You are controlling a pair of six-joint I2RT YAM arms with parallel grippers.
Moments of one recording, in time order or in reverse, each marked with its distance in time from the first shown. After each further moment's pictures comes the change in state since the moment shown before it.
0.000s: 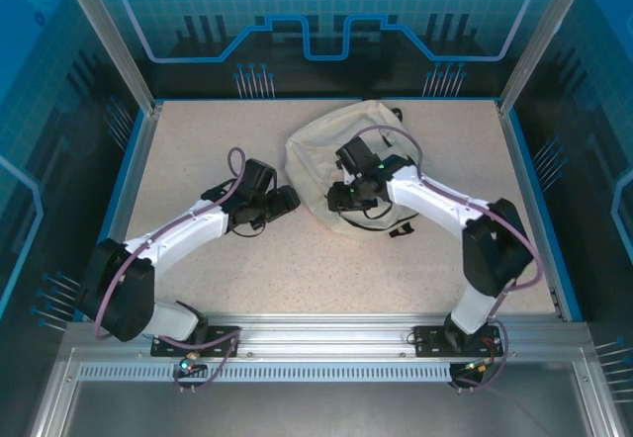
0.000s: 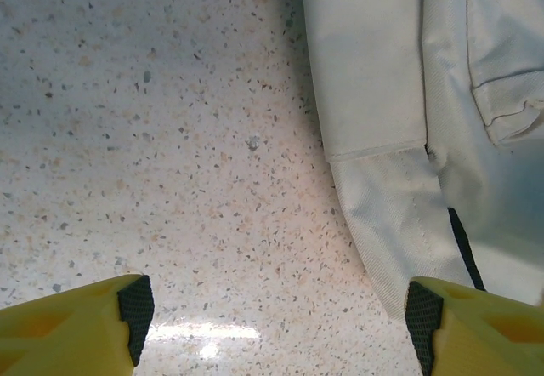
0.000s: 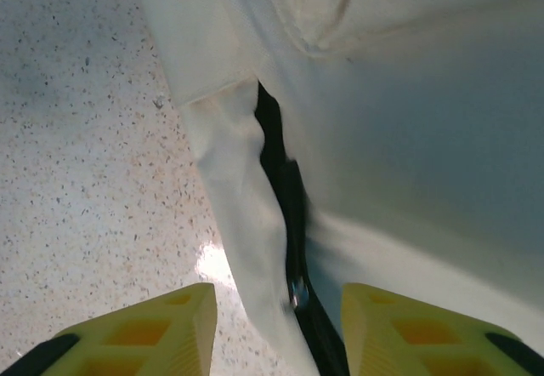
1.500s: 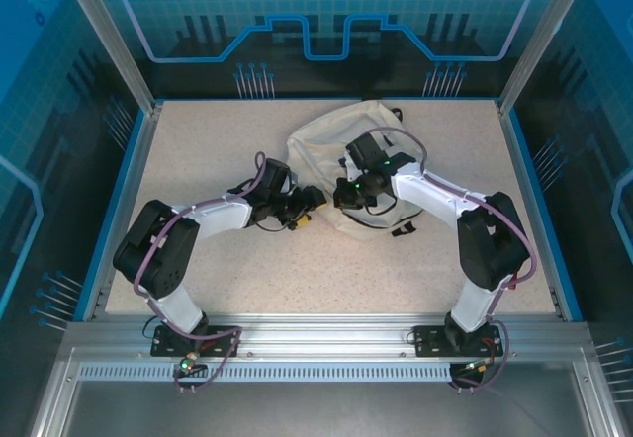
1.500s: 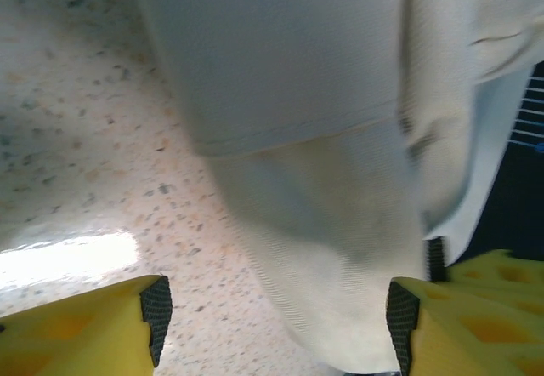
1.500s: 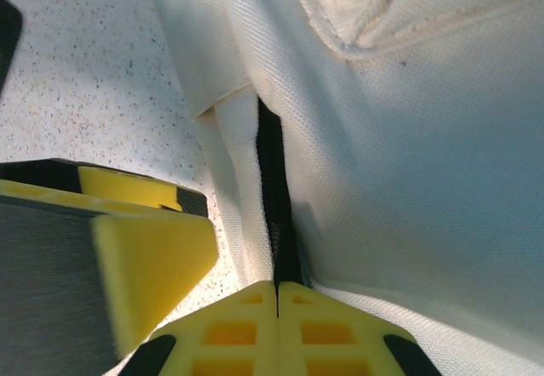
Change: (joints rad) left arm 0.000 0.281 0.000 0.423 0.421 -0.150; right arm -0.076 -0.002 -0.066 0.089 -0.196 0.023
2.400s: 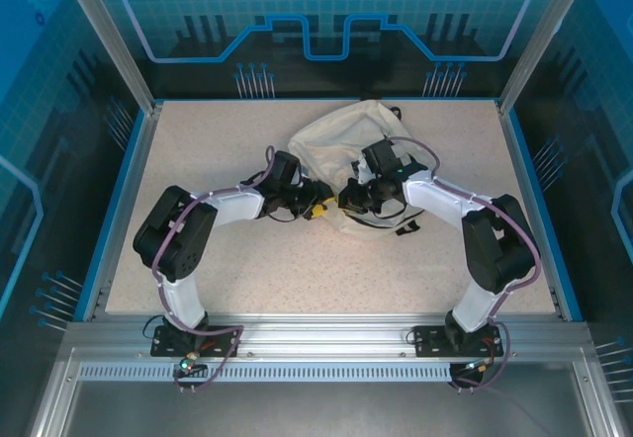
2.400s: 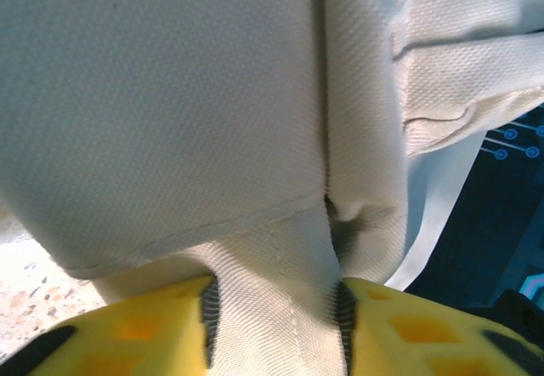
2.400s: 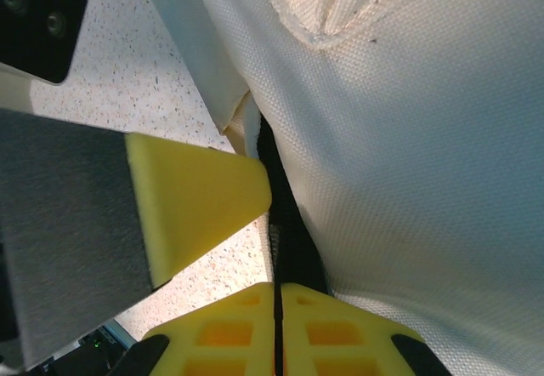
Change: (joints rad) left arm -0.012 0.150 0.122 0.048 0.070 -0.089; right arm -0.072 -0.038 -0.136 0.163 -0.161 0.132
